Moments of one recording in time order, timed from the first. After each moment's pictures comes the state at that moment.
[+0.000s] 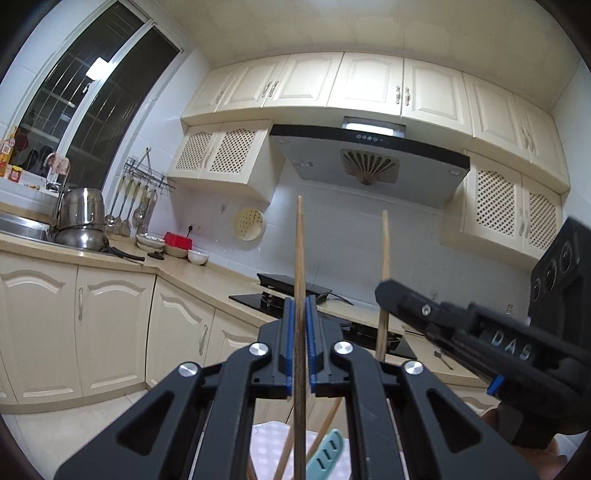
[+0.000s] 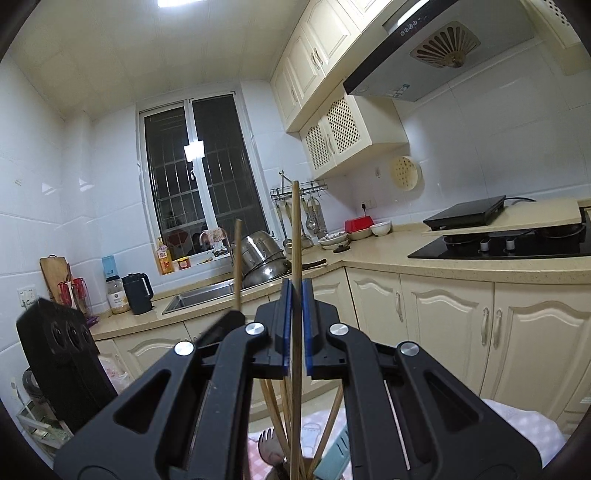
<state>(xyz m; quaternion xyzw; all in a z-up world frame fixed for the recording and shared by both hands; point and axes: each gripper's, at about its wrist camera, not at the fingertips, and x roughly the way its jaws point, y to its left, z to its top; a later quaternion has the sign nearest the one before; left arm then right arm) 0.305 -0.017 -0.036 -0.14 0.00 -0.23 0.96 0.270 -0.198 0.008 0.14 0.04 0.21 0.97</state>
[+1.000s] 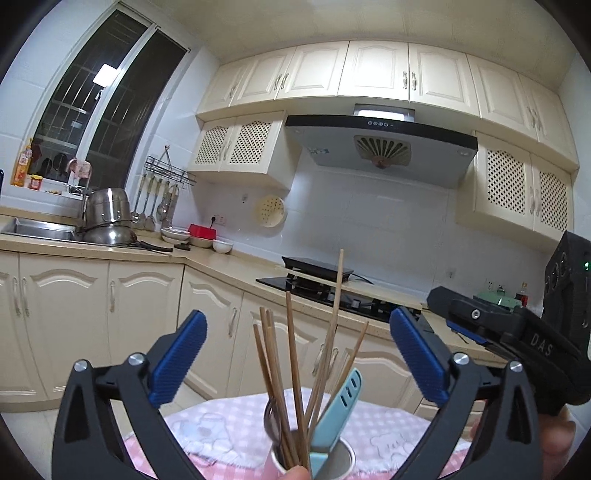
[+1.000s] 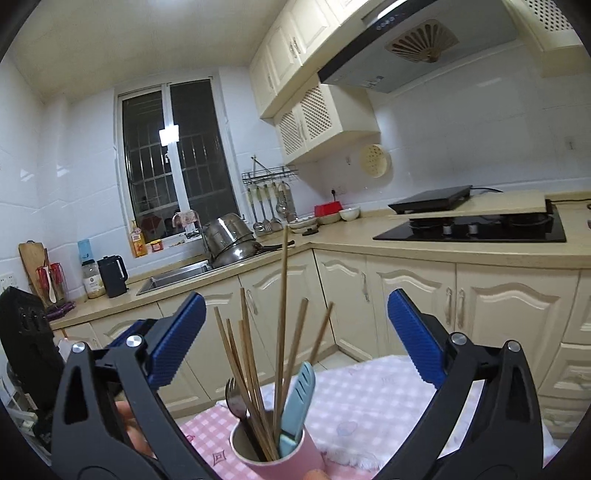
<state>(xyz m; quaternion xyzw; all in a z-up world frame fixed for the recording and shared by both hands) 0.239 0.014 -0.055 -0.11 0.03 -0.19 0.98 0.221 -0.222 -0.014 0.13 0.08 0.15 0.98</state>
